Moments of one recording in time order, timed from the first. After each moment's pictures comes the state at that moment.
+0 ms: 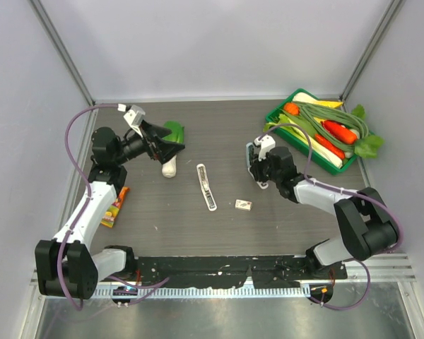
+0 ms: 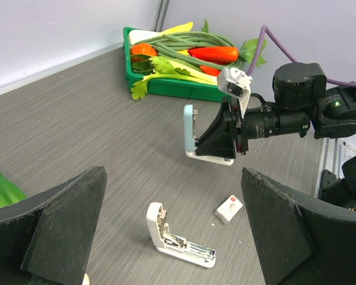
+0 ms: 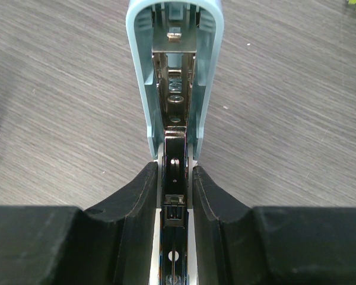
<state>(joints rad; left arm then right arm) -0.09 1.15 0.81 0.38 0.91 -0.32 0.43 1.44 0.62 0.28 -0.07 0.00</state>
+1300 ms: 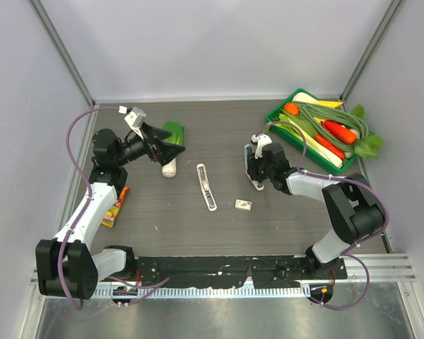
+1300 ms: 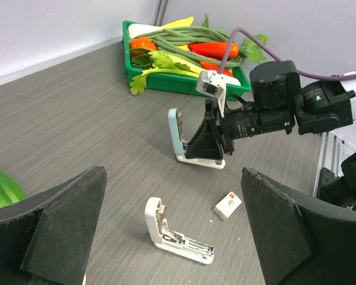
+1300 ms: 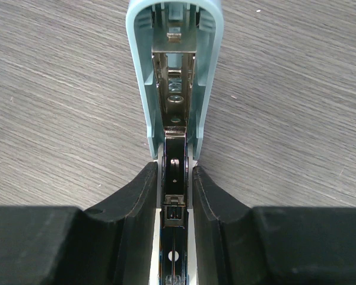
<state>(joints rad) -0.09 1.15 0.79 0.39 0.91 -0.32 0.43 1.59 0.73 0.20 -0.05 0.11</state>
